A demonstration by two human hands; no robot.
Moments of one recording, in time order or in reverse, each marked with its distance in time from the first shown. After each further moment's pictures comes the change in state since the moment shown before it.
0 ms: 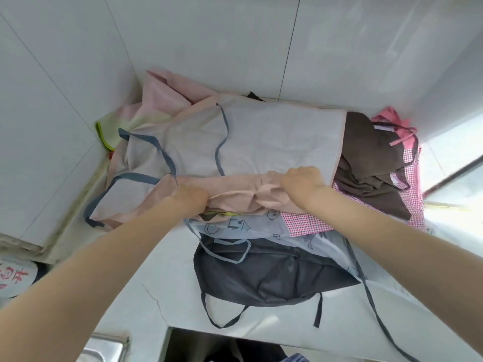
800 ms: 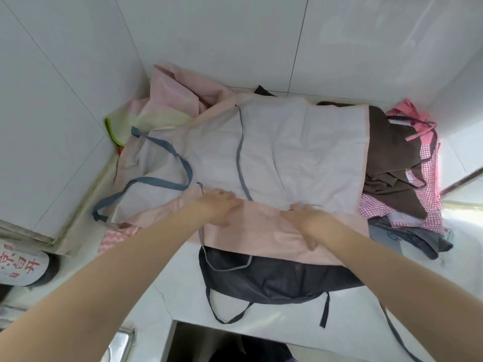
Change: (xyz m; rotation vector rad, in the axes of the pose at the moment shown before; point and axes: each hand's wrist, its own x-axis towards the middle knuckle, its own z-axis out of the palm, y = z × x) left_hand 0.024 0.033 0.022 -0.080 -0.063 0.266; right_hand 0.033 -0.014 0.101 -0.001 -0.320 -0.154
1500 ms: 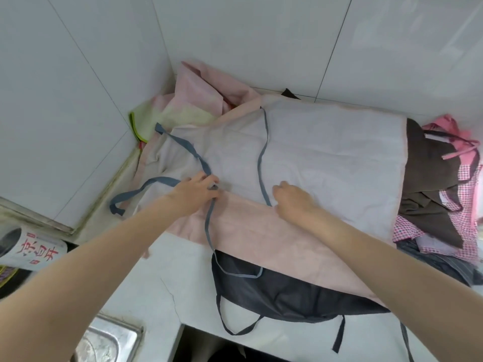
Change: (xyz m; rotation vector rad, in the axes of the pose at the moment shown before) left_hand -0.034 -0.076 0.014 0.266 0.283 -0.103; right_hand 0.014 -0.036 -0.070 0.336 0.464 -0.069
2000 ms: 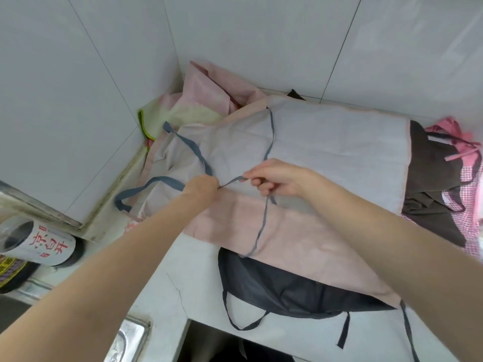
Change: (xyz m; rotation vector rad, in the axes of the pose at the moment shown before) left_hand 0.015 0.008 -0.001 -0.303 -0.054 -0.373; right_hand 0.006 -0.048 -0.062 1.336 -0.365 0.072
